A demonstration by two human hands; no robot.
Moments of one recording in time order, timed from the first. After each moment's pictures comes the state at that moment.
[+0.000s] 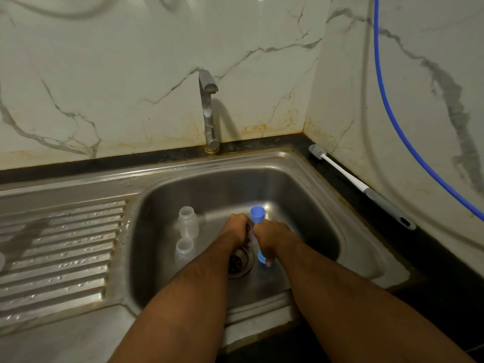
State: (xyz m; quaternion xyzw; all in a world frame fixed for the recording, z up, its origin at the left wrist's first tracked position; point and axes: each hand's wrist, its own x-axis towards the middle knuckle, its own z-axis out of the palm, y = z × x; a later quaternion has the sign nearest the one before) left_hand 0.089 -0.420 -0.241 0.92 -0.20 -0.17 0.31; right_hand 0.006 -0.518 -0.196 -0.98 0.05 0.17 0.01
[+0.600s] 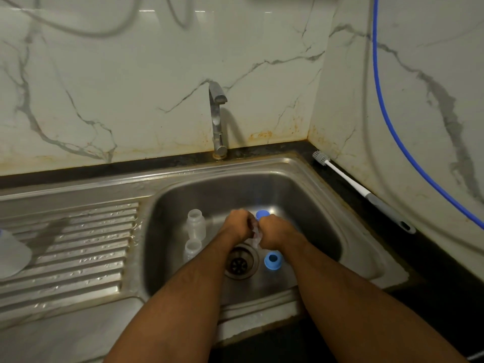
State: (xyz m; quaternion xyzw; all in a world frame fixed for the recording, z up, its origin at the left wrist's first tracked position) left_hand 0.087 -0.408 -0.217 0.91 -0.23 -0.15 0.30; right_hand 0.013 -0.523 -0.193 -0.99 0.07 0.09 0.07
